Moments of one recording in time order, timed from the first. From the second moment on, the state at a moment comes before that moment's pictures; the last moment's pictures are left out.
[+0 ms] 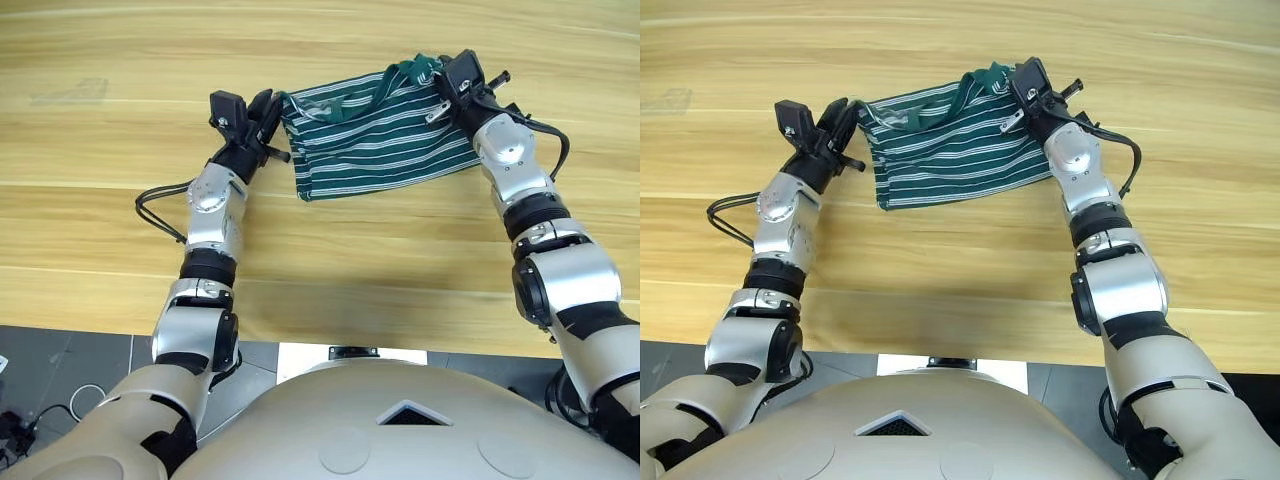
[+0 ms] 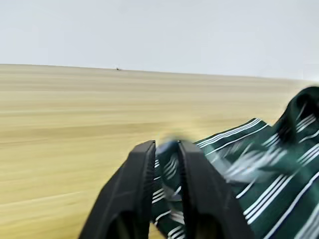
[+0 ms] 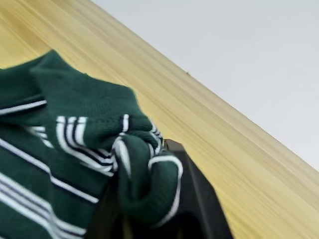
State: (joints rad) left arm -0.38 0.22 -0.02 0.73 -0.38 -0.29 -0.48; right arm -0.74 -0.25 0.21 1.13 -0.14 -0.44 0.18
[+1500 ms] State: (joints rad) left arm -0.68 0.03 0.02 1.05 -0.08 -0.02 -0.15; right arm -0.55 -0.04 0.03 0.72 -0.10 -0.31 -0.07
